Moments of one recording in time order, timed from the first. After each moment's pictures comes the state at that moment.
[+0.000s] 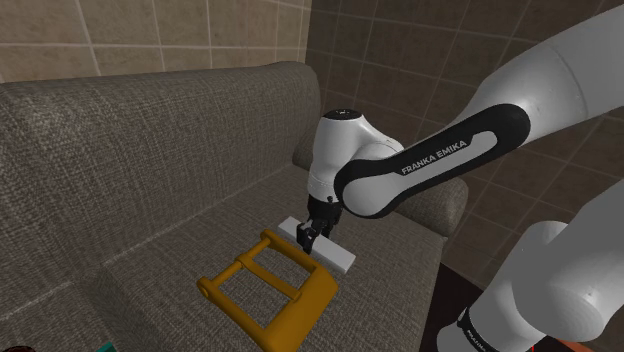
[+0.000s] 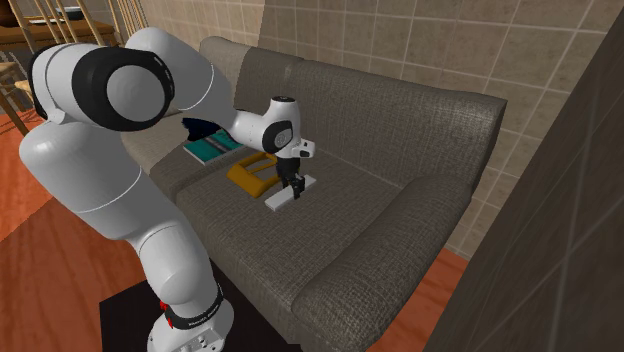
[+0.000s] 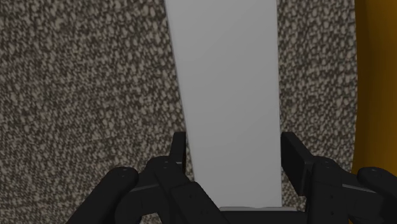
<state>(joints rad) 0.06 -0.20 0.36 -2.57 0.07 2.38 0.31</state>
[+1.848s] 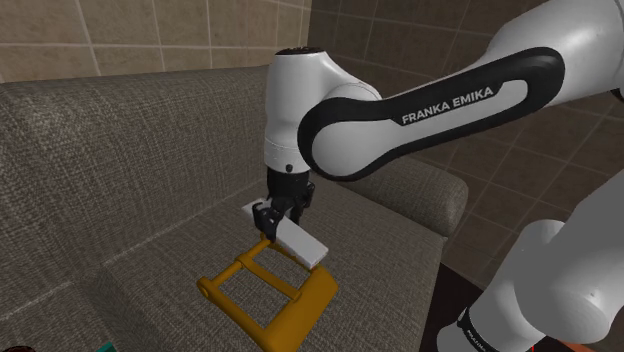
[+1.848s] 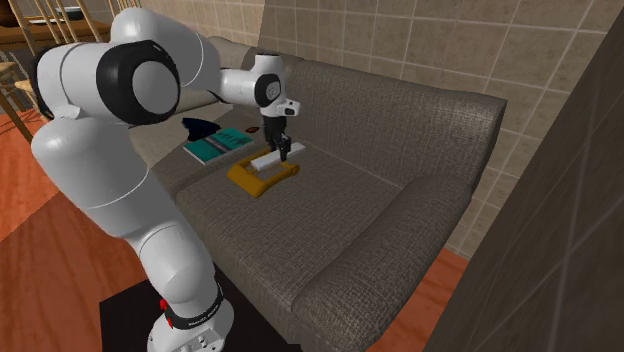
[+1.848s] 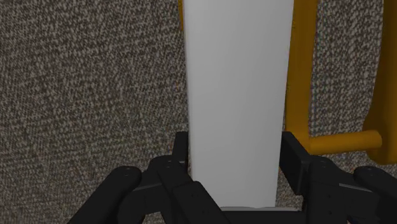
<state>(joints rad) 0.11 -0.15 0.46 -2.23 0.06 2.09 0.50</state>
